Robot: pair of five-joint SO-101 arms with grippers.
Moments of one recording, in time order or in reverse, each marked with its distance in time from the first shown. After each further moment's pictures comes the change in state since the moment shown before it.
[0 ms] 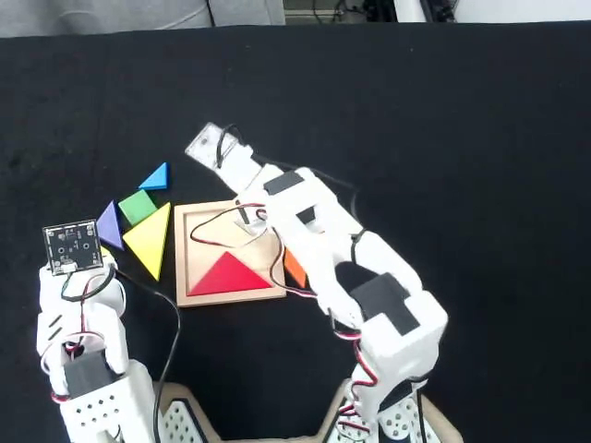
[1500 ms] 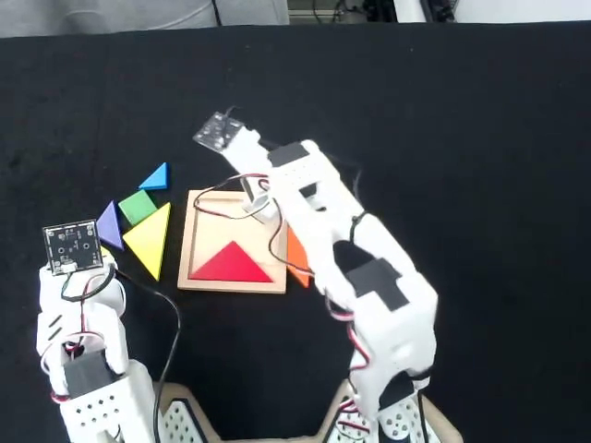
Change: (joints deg) left arm 0.0 0.0 0.0 0.0 0.0; right arm 2.5 3.1 -14.6 17.2 2.1
